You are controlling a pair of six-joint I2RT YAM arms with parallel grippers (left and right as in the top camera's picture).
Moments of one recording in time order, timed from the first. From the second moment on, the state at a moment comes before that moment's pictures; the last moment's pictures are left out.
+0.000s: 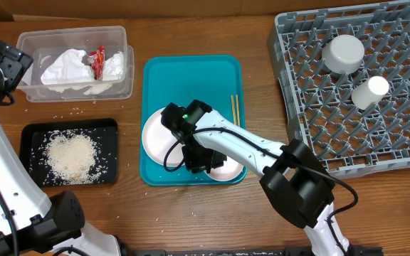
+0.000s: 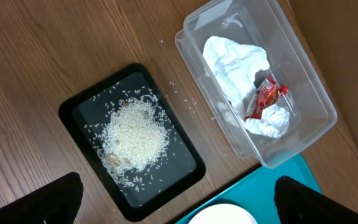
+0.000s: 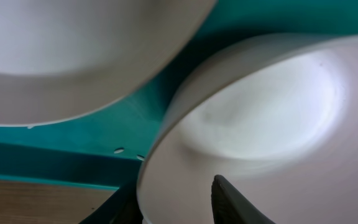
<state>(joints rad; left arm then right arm) 0.40 1.80 2.41 -1.69 -0.15 -0.70 0.87 2.17 1.72 -1.30 -0.07 0.62</state>
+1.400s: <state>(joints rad) 0.40 1.80 2.41 -1.69 -0.15 -0.70 0.24 2.12 2.32 -1.64 -0.11 0.49</state>
